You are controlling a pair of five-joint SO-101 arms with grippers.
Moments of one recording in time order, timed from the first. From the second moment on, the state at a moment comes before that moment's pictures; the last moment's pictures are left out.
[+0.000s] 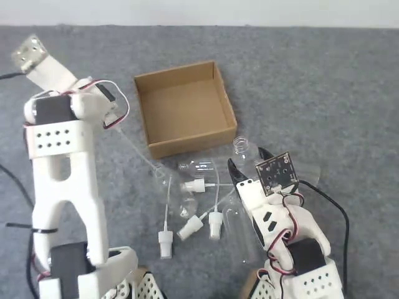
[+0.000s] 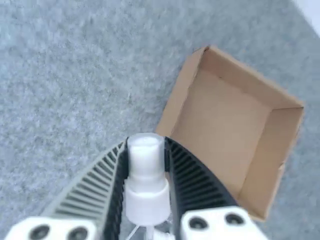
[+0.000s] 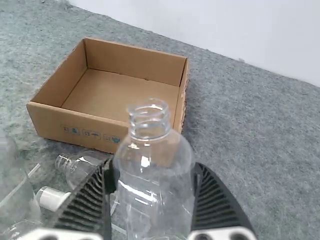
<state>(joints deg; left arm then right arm) -14.1 -13.3 6.3 80.3 40.5 -23.2 -96.1 83.2 45.9 6.5</state>
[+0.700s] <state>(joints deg) -14.1 -23.5 6.3 80.1 43.7 -23.2 -96.1 83.2 45.9 6.5</state>
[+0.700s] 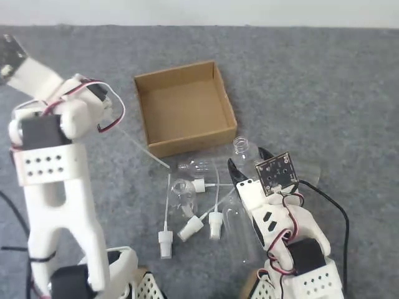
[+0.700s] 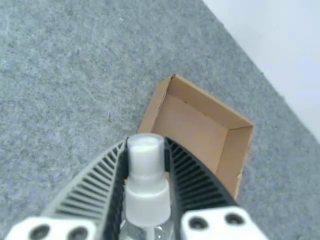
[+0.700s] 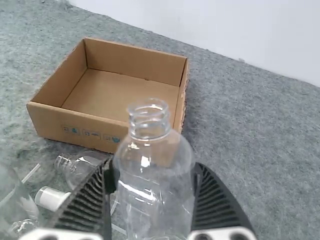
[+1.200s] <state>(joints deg) -14.1 -33.6 6.3 78.1 47.3 -23.2 -96.1 83.2 45.9 6.5</state>
